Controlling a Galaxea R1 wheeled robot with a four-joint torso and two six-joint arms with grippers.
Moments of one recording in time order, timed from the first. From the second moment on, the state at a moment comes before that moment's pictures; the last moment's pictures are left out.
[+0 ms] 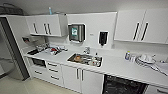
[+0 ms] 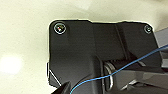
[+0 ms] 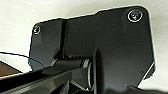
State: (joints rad) left arm 1.49 2.97 -2.68 -0.09 -0.08 0.13; right arm -1.50 3.08 -2.75 -0.21 0.01 0.26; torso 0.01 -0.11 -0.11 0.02
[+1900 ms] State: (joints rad) left arm 1.49 2.89 -2.58 -0.09 -0.08 0.14; right arm -1.52 2.93 -2.49 -0.21 0.09 0.26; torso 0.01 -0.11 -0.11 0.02
